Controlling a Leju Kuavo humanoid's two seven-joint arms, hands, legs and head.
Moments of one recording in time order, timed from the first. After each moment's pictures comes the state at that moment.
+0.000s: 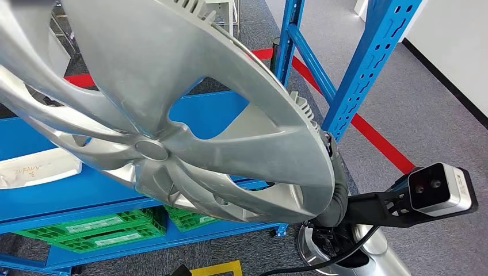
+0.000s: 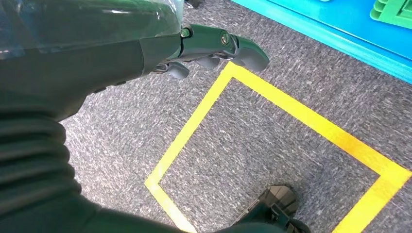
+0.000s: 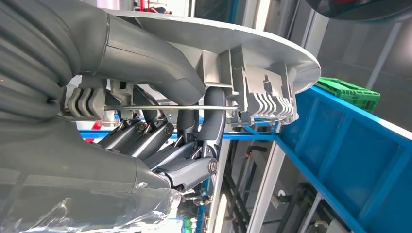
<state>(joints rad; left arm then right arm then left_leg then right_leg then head) -0.18 -0.01 -0.94 -0.33 -0.03 0.33 0.08 -0.27 -0.25 0.65 -2.07 -0.71 0.24 -0.44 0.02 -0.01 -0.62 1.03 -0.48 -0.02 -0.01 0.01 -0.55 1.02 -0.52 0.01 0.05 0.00</state>
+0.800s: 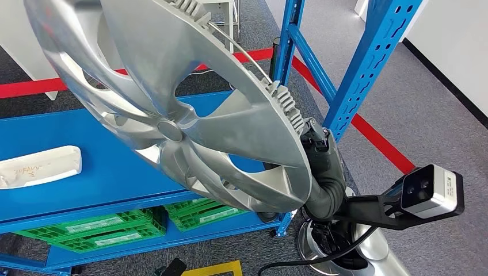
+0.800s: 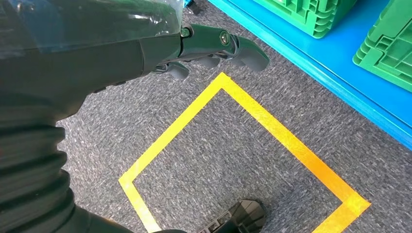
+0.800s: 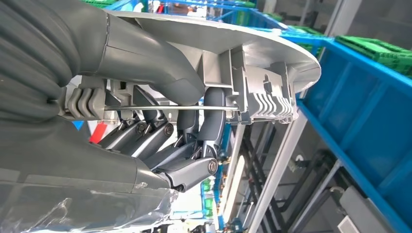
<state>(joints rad) -0.17 -0.02 -0.92 -0.33 0.06 0.45 0.00 -0.25 -0.25 0.63 -2.07 -0.58 0.10 -0.40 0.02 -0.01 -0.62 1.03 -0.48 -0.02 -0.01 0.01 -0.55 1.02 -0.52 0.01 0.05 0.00</state>
